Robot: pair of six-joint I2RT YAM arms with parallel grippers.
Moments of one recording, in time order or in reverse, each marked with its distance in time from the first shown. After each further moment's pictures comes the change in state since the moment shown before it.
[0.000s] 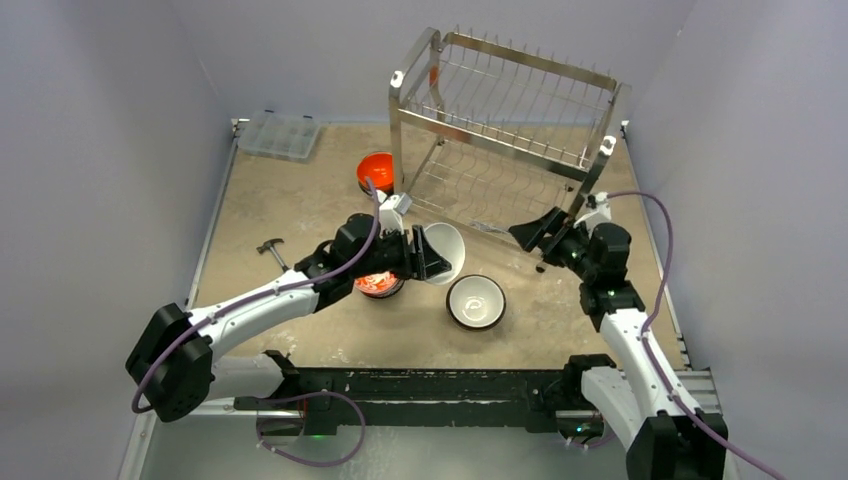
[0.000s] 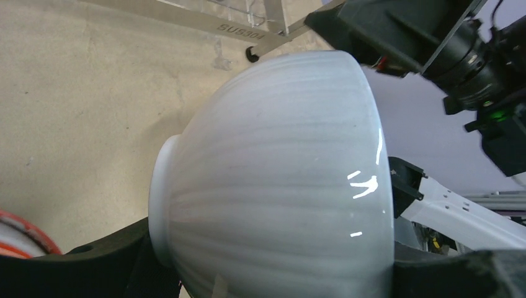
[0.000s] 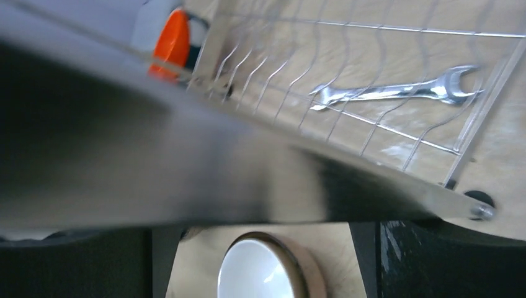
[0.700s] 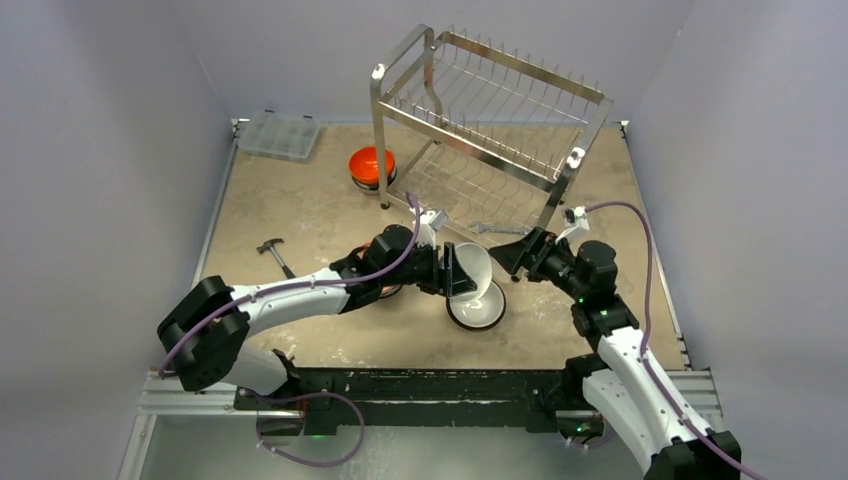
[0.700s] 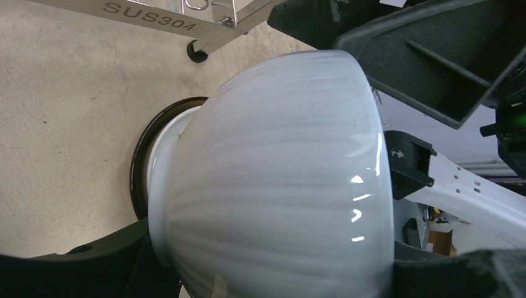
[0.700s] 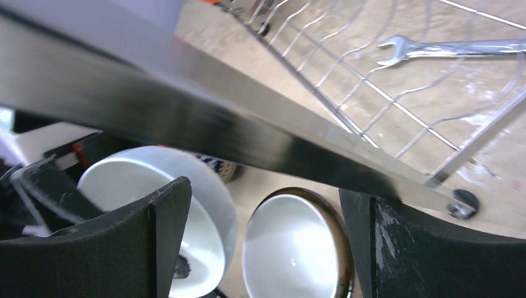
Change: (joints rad) left arm -0.151 0.194 0.044 0.130 0.014 -0.010; right arm 0.163 -0.138 -0.133 0.097 -0.124 0.028
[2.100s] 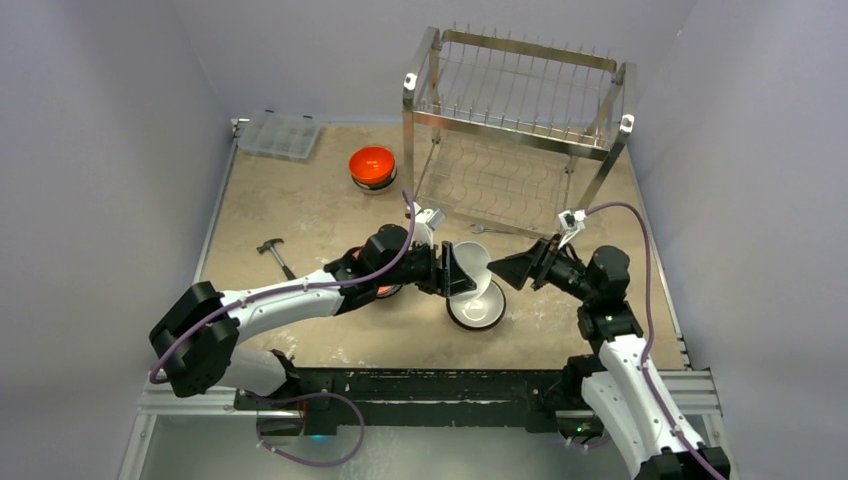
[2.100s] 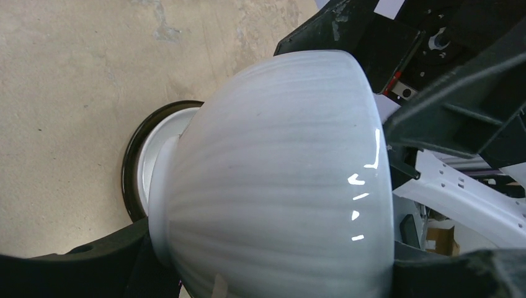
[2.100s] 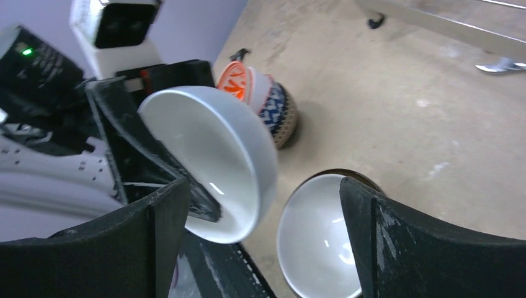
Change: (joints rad) left arm 0.006 -0.051 -0.006 -0.009 -0.006 0.018; right arm -0.105 -0.067 -0.034 0.059 -0.323 -0.015
